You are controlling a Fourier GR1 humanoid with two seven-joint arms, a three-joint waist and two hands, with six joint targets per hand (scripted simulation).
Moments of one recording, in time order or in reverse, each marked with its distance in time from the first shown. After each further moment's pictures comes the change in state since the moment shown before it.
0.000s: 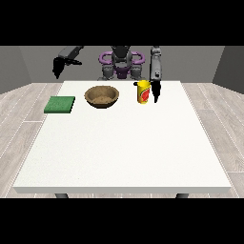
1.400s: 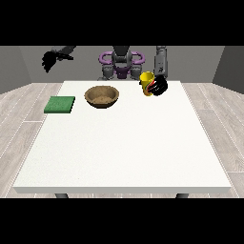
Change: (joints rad) left arm -0.106 0.143 -0.131 0.221 -0.278 0.362 0.053; right arm -0.042 -0.102 -0.075 0.206 -0.030 0.074 0.027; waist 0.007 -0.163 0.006
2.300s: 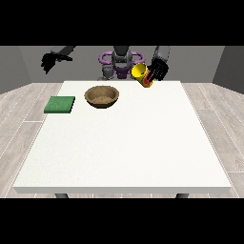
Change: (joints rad) left arm -0.330 0.124 -0.206 -0.008 -0.436 0.040 0.653; right arm -0.023 -0.006 -0.006 0.148 0.018 0.032 -0.068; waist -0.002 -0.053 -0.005
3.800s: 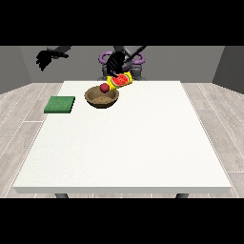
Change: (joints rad) left arm -0.275 -0.223 -0.664 0.147 -0.951 -0.430 0.385; right arm -0.054 -0.051 -0.021 0.128 -0.022 0.063 0.011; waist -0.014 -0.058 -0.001
